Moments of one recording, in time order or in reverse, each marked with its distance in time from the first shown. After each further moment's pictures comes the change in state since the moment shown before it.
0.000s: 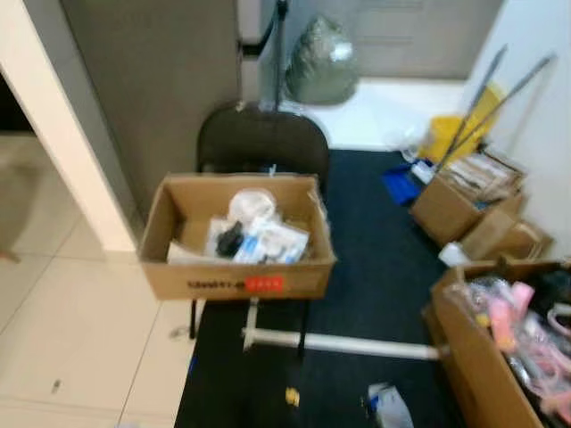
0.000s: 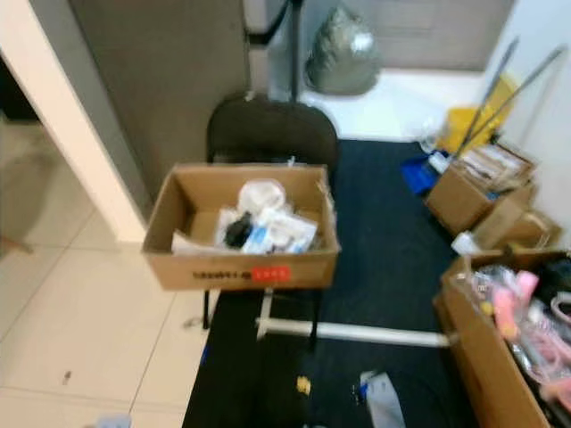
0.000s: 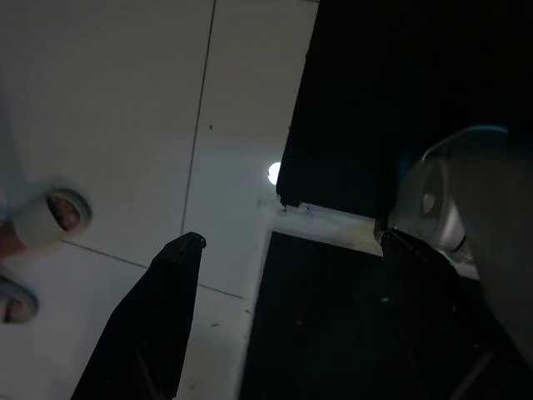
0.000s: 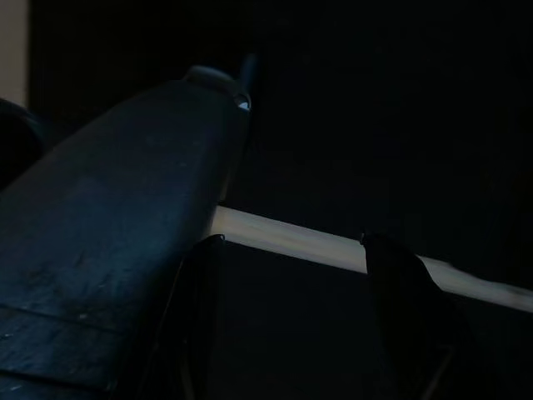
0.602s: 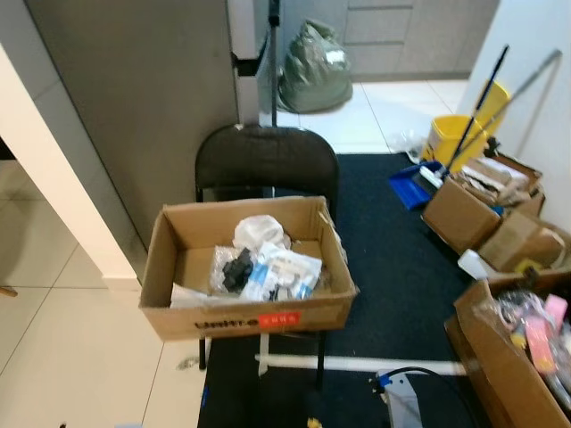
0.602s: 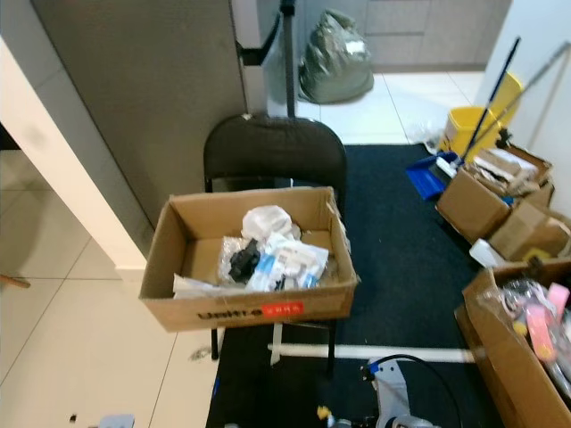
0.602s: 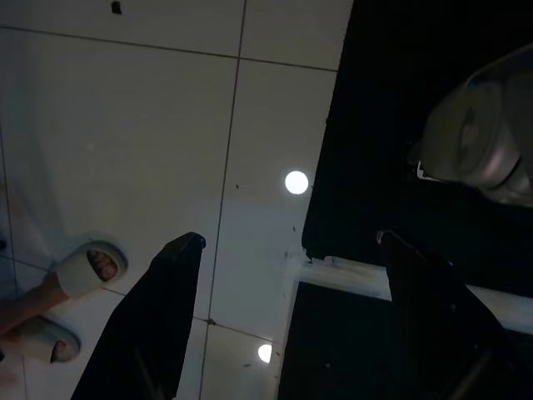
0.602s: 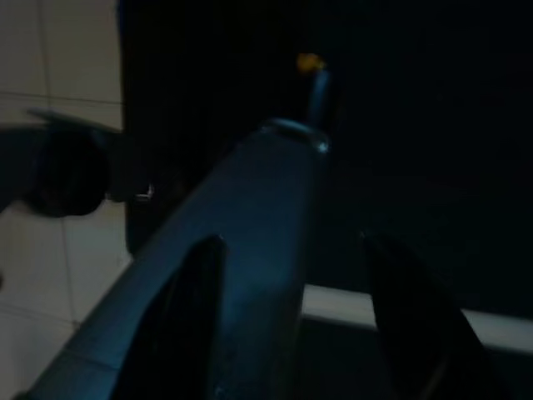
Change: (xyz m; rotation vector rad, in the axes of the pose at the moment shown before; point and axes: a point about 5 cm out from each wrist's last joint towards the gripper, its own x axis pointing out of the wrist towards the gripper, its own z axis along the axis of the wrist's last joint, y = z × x) left arm 0.000 0.000 -0.002 -0.001 0.005 -0.002; right arm -0.002 -0.003 0.012 0.178 -0.082 0.065
